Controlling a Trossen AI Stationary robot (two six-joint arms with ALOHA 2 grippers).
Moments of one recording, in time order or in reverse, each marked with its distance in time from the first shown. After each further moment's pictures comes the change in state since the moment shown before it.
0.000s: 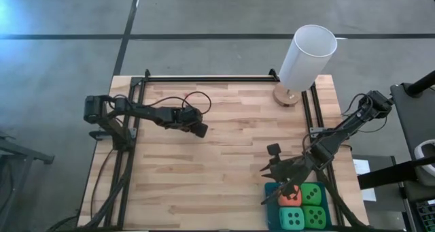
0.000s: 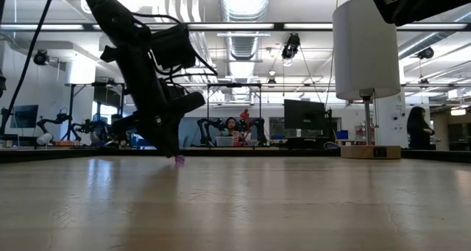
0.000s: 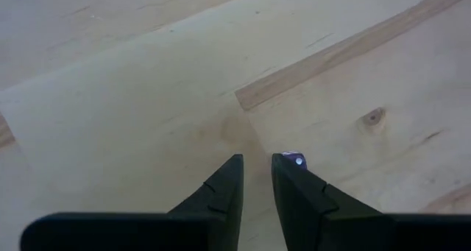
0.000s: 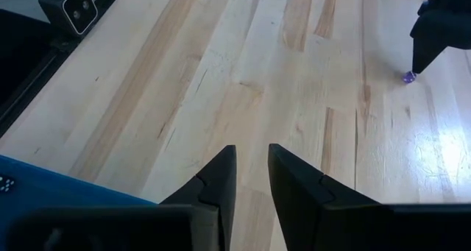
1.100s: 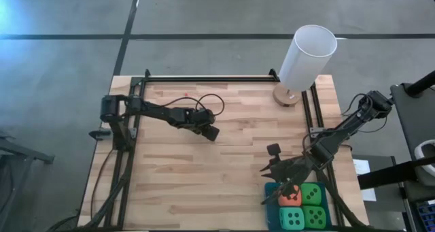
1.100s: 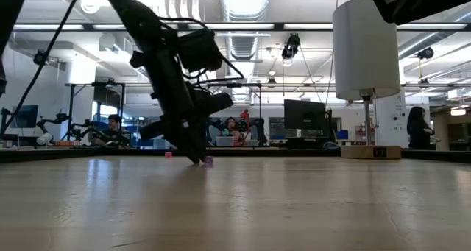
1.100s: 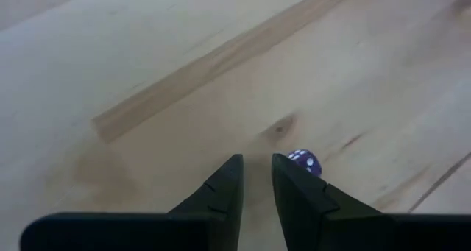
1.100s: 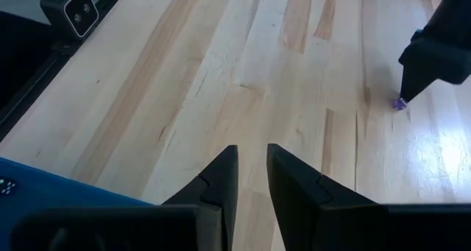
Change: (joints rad) left arm -0.031 0.189 0.180 0.018 0.115 0.040; right arm 0.000 0.000 0.000 0.006 0.000 0.000
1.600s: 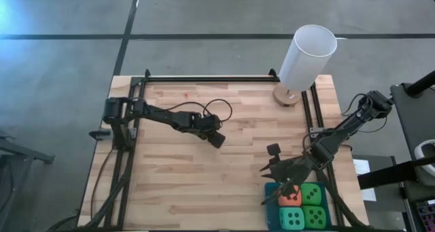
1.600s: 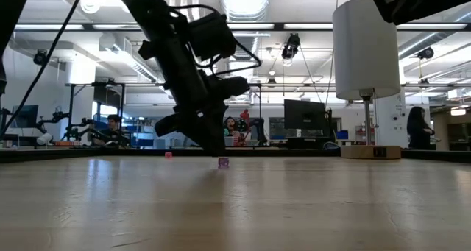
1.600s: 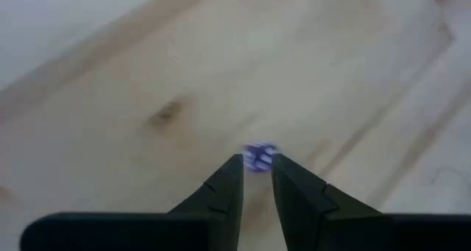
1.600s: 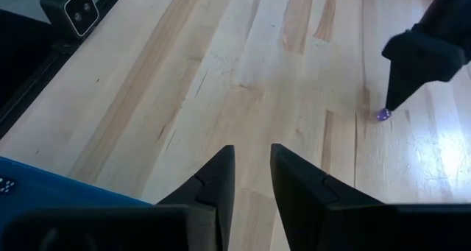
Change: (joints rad) left arm -0.069 0.033 0.105 -0.022 0.035 0.021; right arm 0.000 0.000 0.000 0.001 0.000 -0.008
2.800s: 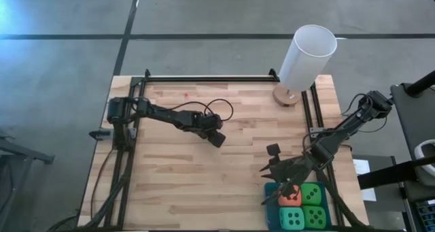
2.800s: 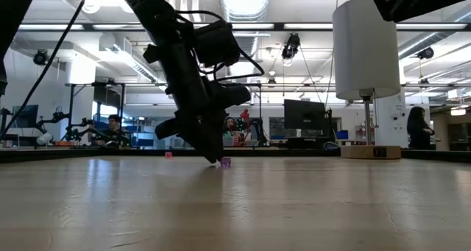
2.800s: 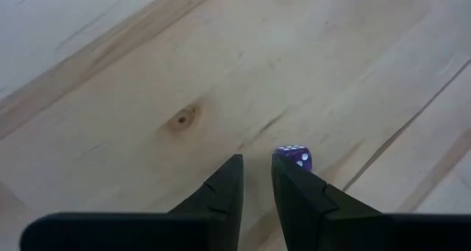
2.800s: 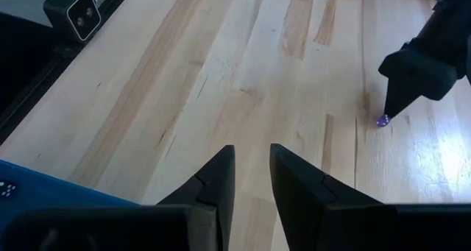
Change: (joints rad) left arm 0.012 0.042 0.035 -0.048 0.000 0.020; right arm 0.000 0.000 0.000 0.014 0.000 -0.007
